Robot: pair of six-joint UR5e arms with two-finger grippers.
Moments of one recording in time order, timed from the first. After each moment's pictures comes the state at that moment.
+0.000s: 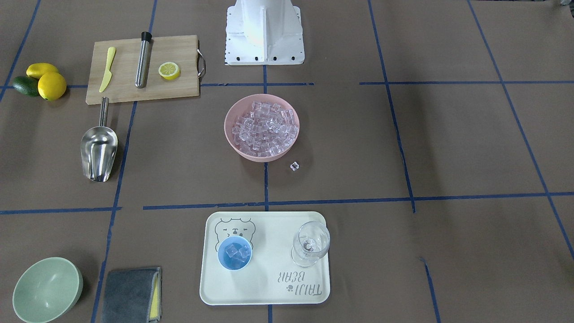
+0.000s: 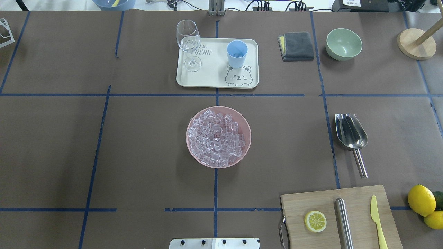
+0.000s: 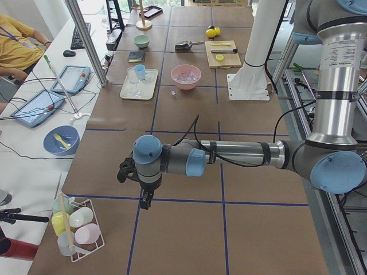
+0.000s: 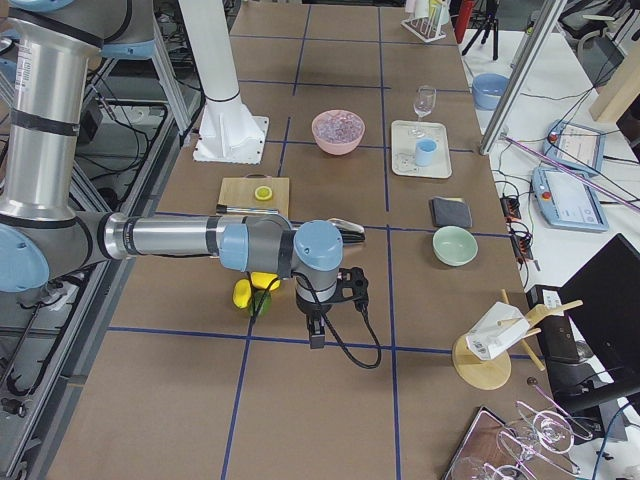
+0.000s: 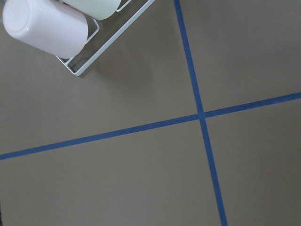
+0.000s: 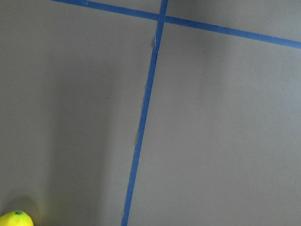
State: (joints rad) left arm -1.60 -1.56 -1.59 -1.67 -2.36 0.15; right arm 1.59 -1.80 1.86 -1.70 2.30 -0.23
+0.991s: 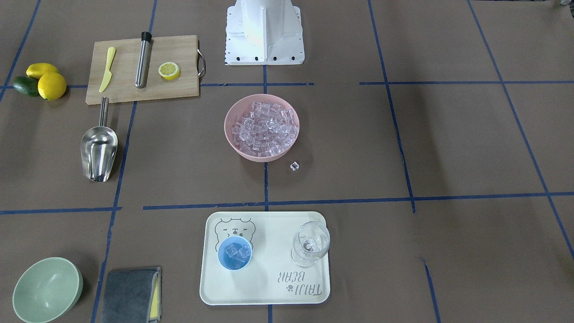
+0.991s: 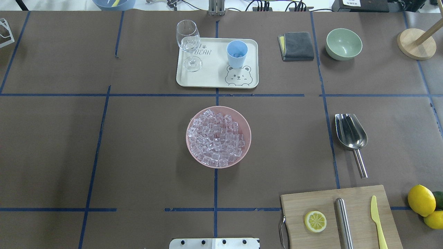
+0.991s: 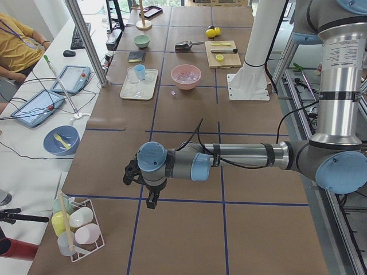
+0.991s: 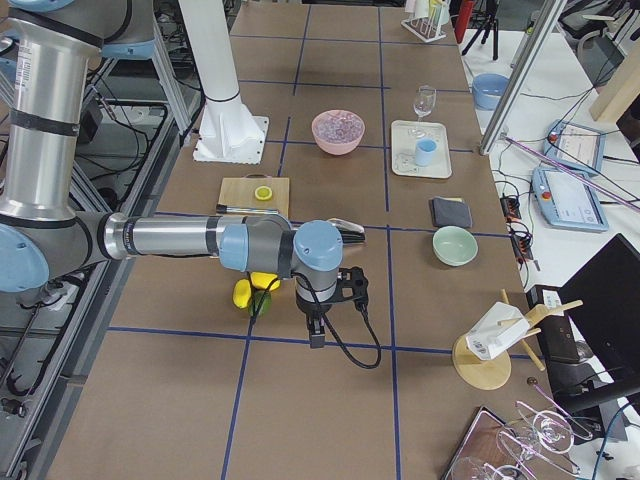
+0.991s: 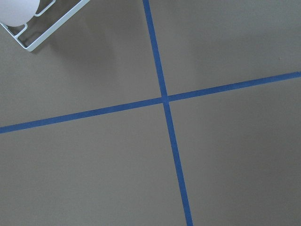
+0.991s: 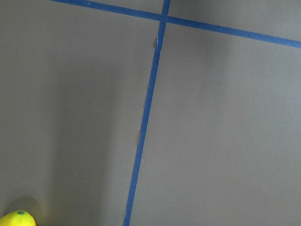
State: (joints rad) left arm -1.60 -1.54 -1.58 -1.67 -2.41 0.15; right arm 1.59 -1.80 1.86 -1.70 2.31 -0.23
